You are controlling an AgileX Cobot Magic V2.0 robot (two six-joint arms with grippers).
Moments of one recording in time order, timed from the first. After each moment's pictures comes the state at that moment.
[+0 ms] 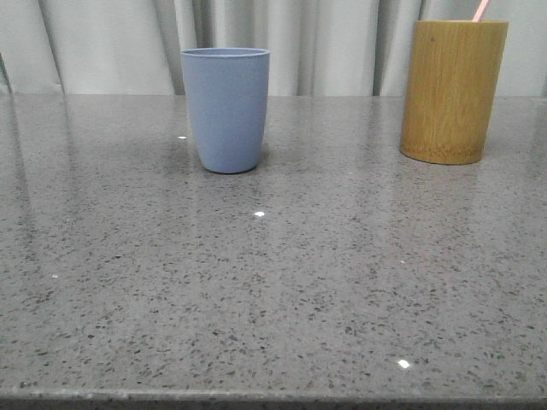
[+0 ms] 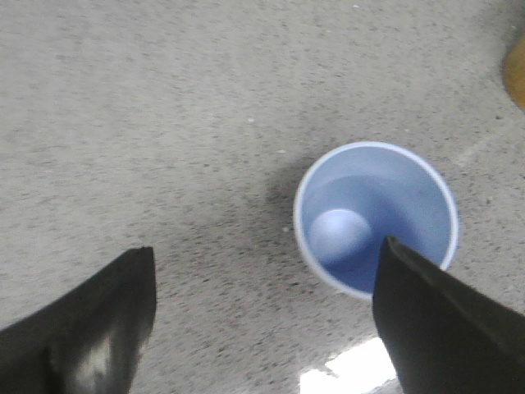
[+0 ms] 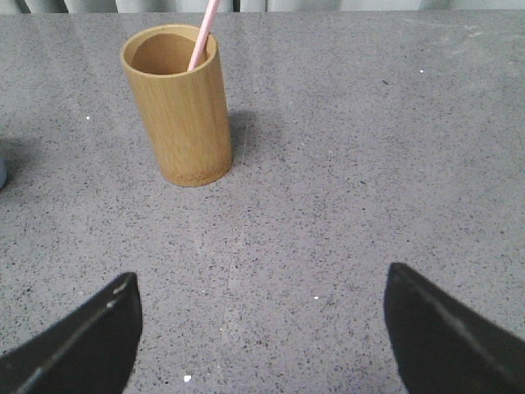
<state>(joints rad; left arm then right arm) -0.51 1.64 -1.79 0.07 1.13 -0.11 0.05 0.45 -0.77 0.05 0.83 0.07</state>
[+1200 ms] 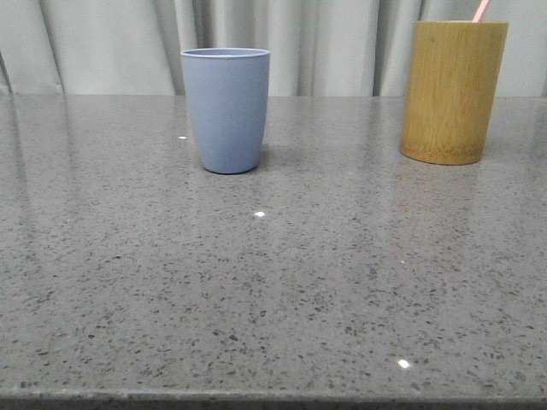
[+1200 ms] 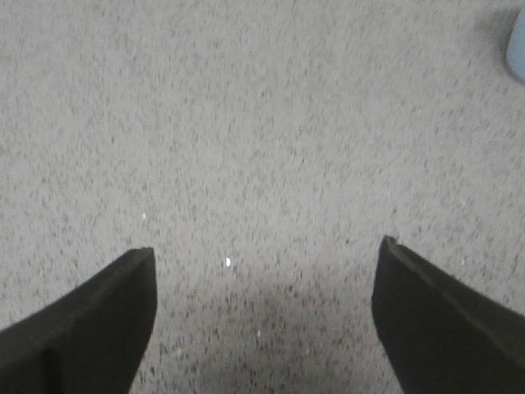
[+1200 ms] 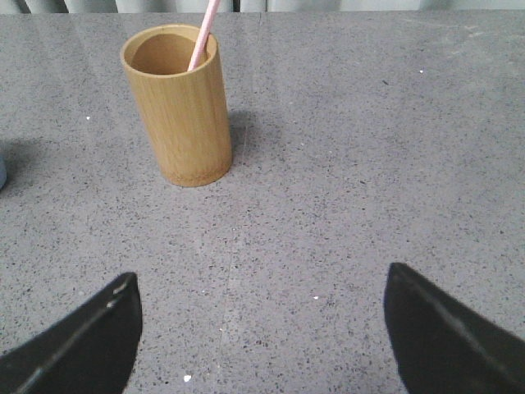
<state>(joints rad) -0.24 0.64 -0.78 0.14 0.94 -0.19 0.05 0.45 -0.77 0.05 0.83 0.07</state>
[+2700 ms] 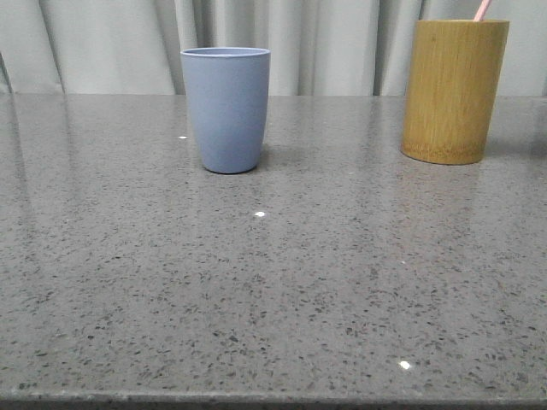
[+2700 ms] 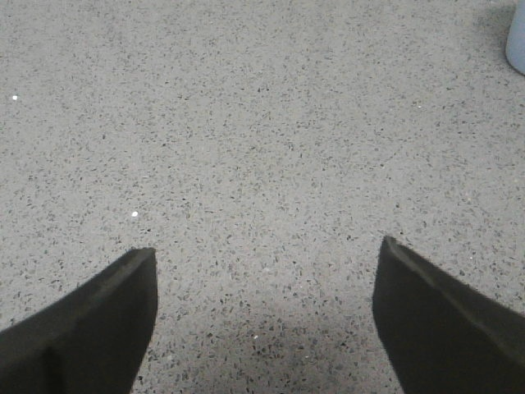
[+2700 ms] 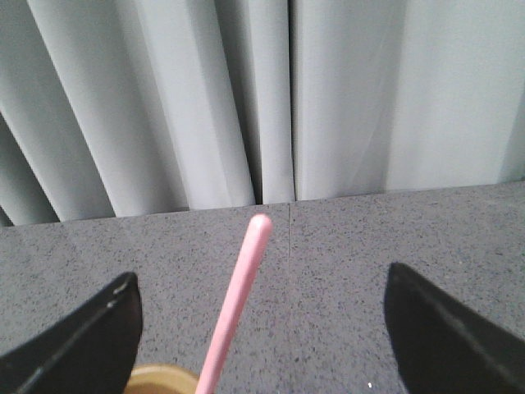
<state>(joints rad) -0.24 0.56 -0.67 0.15 0.84 -0.19 0.07 1.34 -1.03 0.15 -0.07 0.09</state>
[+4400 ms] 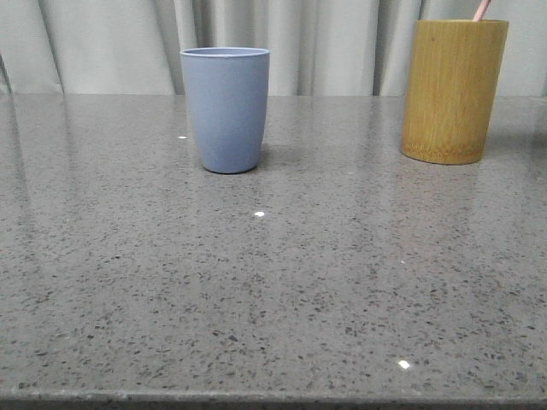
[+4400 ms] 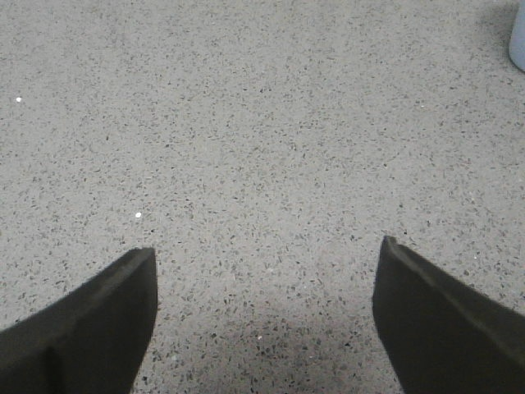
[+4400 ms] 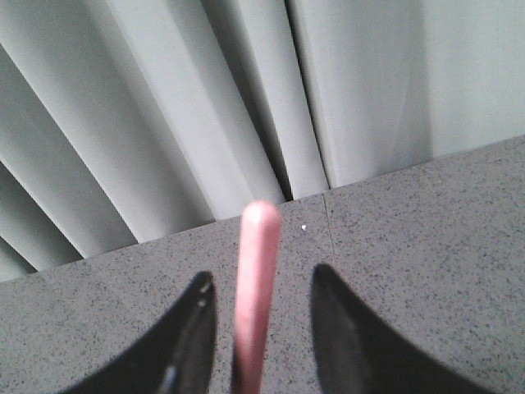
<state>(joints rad) -0.24 0.56 -0.67 0.16 0.84 -0.19 0.11 1.53 -1.05 0.15 -0.25 0.29</state>
